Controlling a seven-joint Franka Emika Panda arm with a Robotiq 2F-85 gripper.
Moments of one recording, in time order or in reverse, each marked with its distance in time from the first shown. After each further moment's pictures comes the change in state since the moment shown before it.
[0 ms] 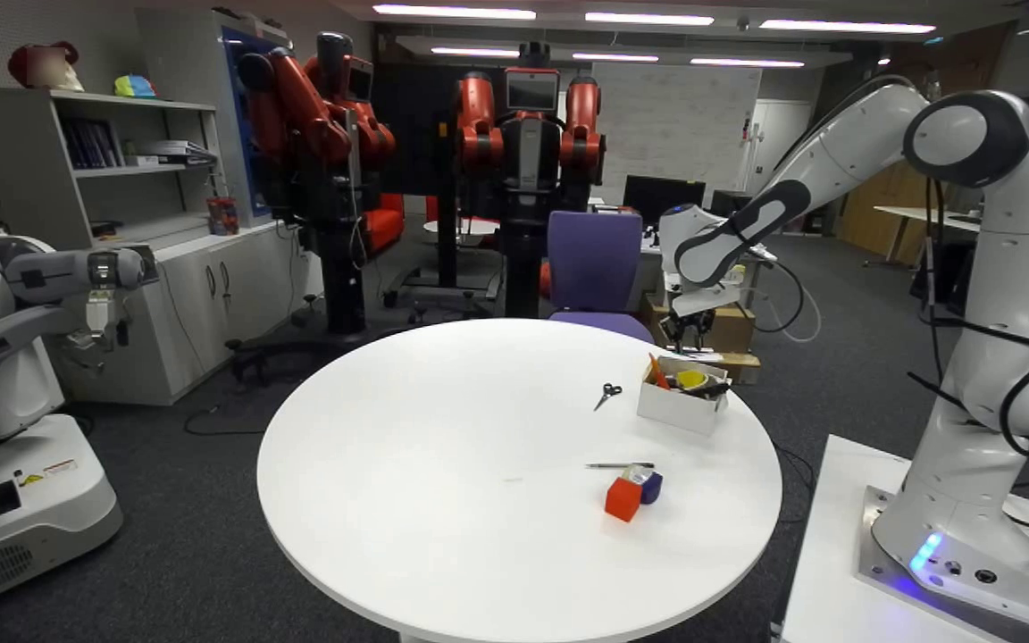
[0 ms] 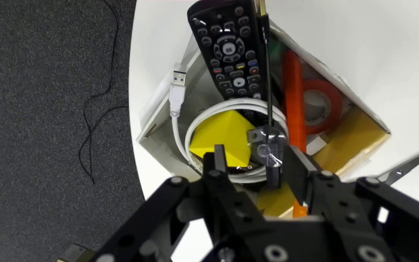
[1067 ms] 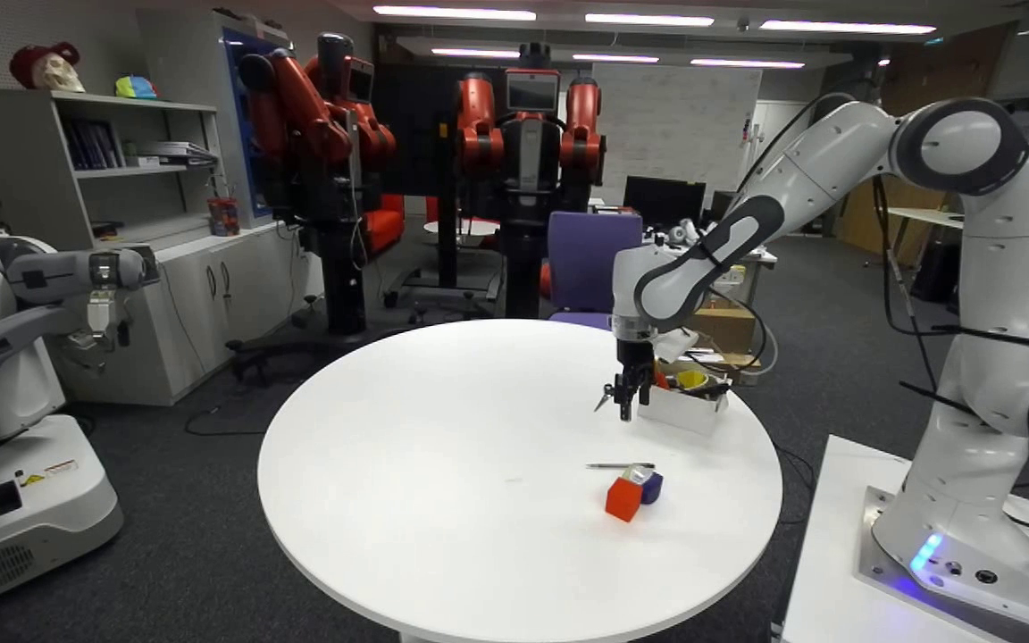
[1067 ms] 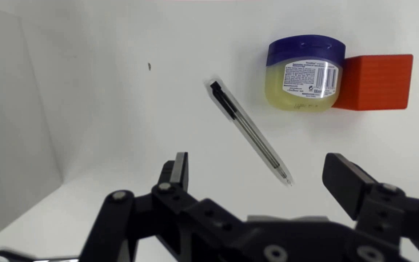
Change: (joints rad) arm 0.097 0.099 0.297 -0.034 0.345 0.106 -0.636
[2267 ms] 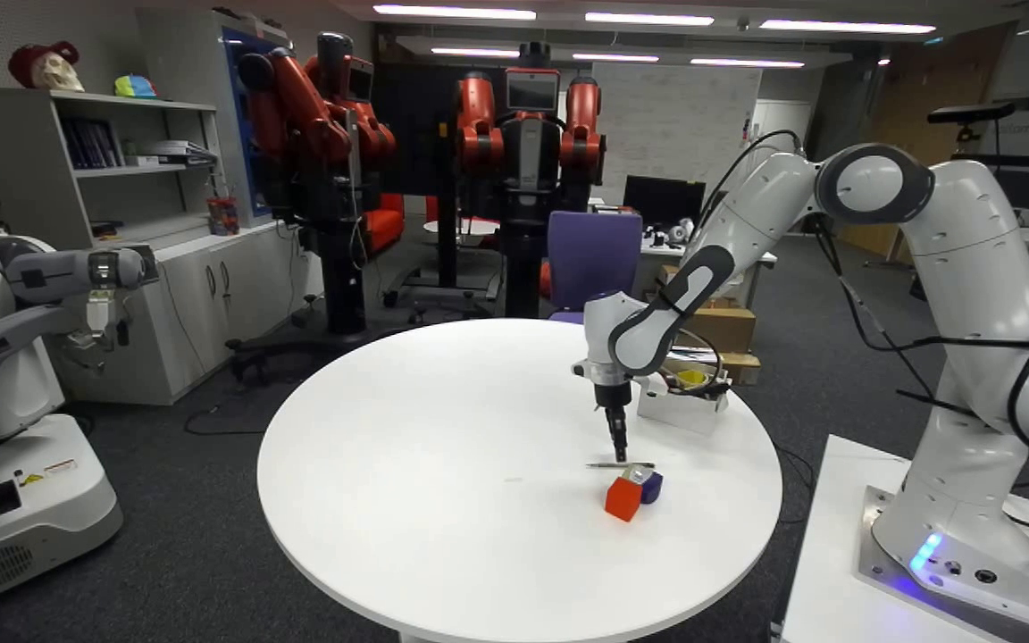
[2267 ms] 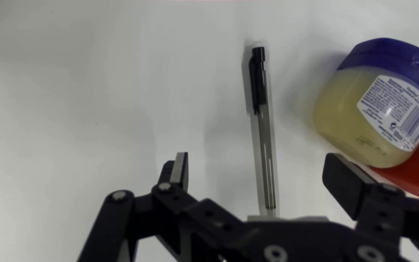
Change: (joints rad) arm -0.013 0.281 0.049 0.156 -0.104 0.052 -0.453
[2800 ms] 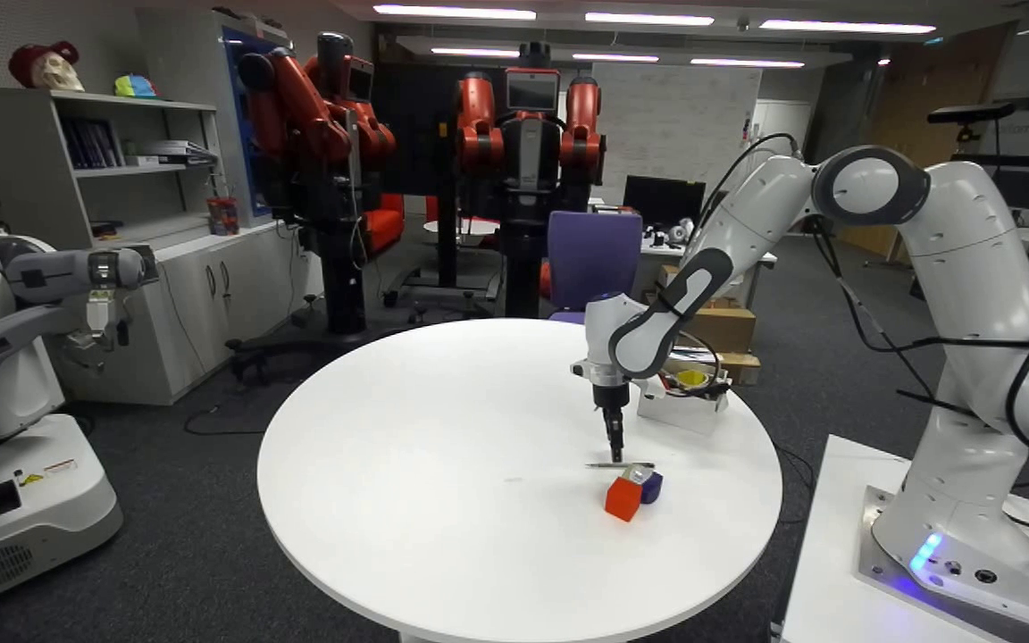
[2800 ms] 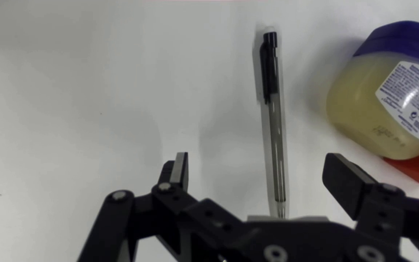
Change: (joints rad) arm -0.004 0.013 0.000 -0.001 0.000 0.048 0.000
